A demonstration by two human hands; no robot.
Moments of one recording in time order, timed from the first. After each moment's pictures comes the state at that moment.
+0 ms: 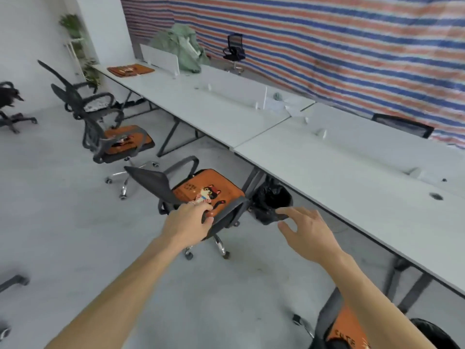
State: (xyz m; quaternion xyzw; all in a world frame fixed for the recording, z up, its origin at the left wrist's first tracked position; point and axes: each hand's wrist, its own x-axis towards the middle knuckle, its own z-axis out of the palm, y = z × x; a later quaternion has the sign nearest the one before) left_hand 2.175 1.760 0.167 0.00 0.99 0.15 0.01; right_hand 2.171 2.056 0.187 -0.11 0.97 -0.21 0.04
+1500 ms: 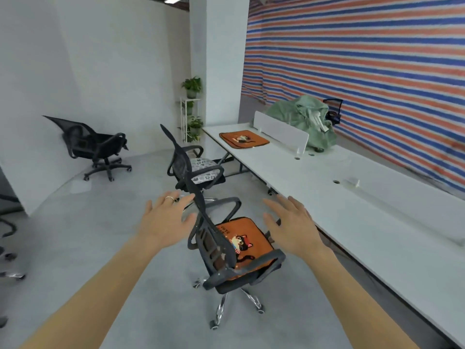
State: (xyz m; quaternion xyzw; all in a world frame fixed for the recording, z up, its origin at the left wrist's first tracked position) left_hand 1.631 0.759 0.271 -0.19 0.97 0.09 -0.09; right_hand 1.511 1.033 0.274 -0.27 0.94 -0.19 -0.01
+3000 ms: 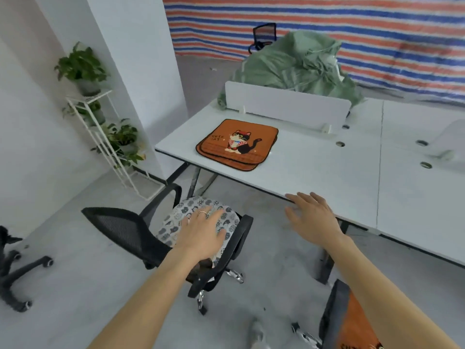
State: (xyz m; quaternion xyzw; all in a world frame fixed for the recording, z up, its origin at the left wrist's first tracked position) left_hand 0.776 0.134 0.151 0.12 0.98 0.08 0.11; right_hand 0.783 0.425 0.142 0.05 0.98 -0.20 0.04
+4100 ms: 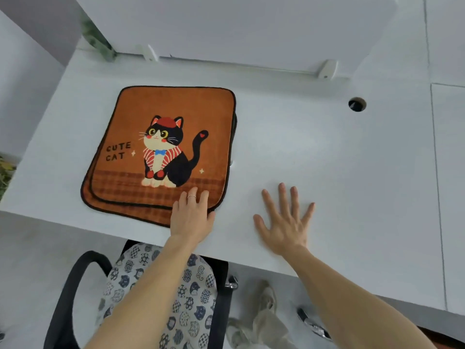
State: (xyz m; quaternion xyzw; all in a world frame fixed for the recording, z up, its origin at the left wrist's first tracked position) left_hand 0.257 0.324 -0.083 0.20 0.96 -0.06 0.21; right_hand 0.377 0.533 -0.126 0.21 0.95 -0.12 0.22
